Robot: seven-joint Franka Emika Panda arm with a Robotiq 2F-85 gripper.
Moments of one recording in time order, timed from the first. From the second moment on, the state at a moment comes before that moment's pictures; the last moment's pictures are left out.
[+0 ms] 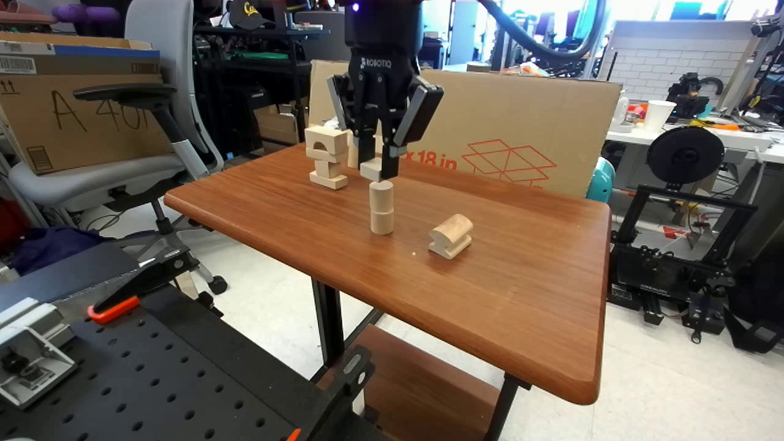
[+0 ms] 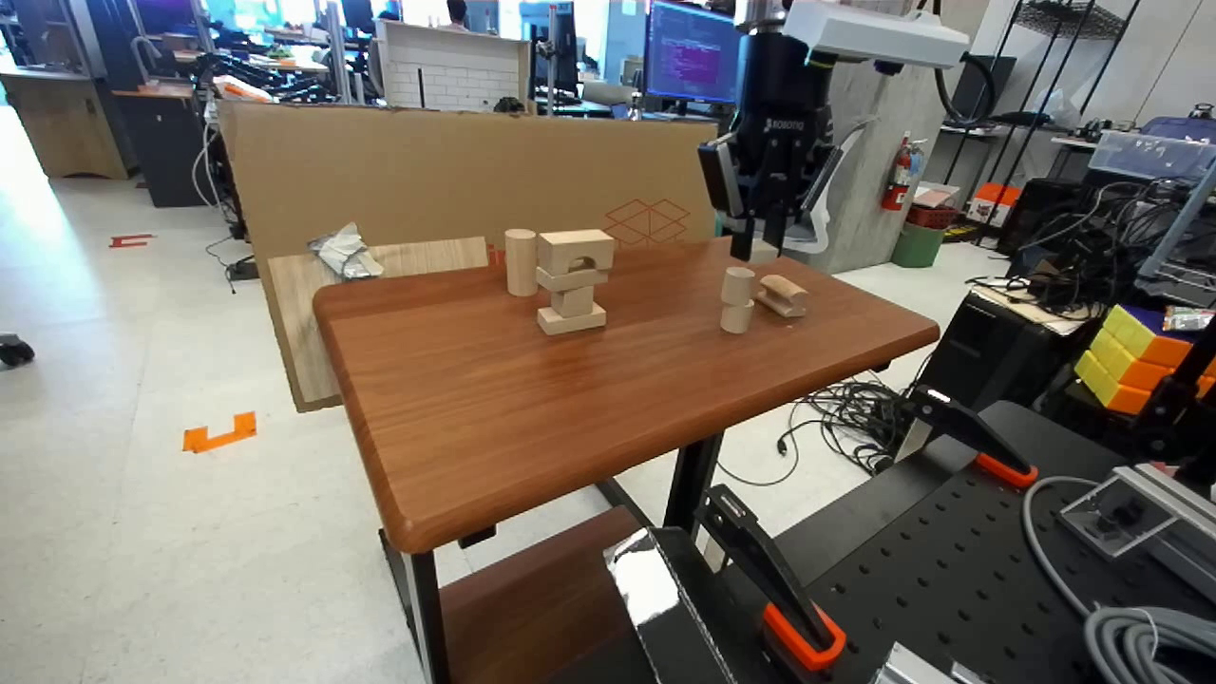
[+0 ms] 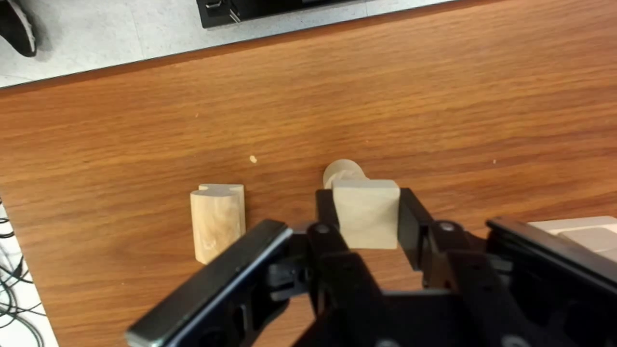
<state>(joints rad) -0.01 0.25 -0.03 -2.24 -0.03 2.40 0.10</state>
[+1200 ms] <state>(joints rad) 0.00 0.29 -0.03 -2.21 -0.06 2.40 0.11</state>
